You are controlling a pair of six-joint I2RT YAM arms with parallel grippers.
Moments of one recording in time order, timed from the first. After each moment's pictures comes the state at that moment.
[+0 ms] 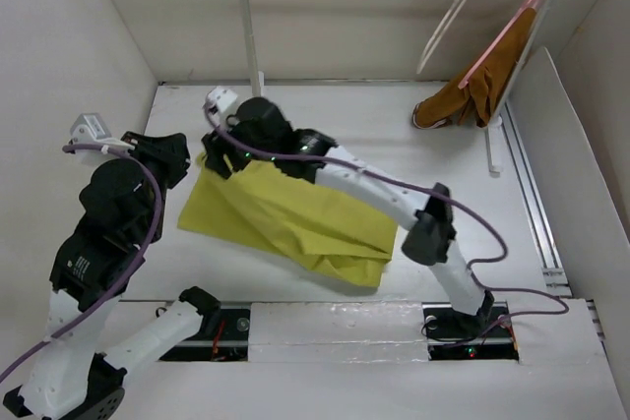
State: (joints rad) left arm -0.55 0.76 1.41 -0.80 -0.66 -0.85; right arm 1.04 2.15 2.28 -0.44 -0.07 0.12
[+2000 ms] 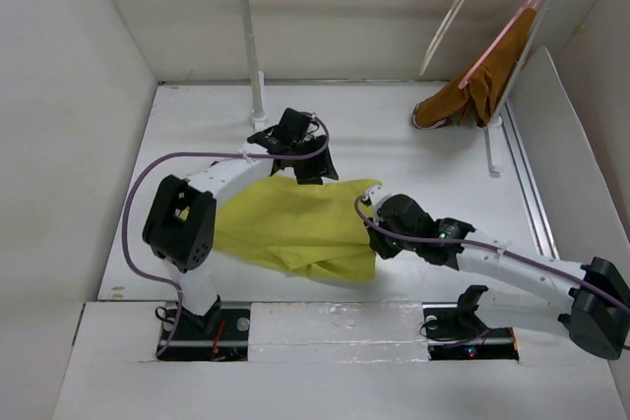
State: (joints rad) left arm -0.56 1.73 1.30 -0.46 0.27 -0.71; right arm 0.89 1.10 0.64 -0.39 0.08 0.21
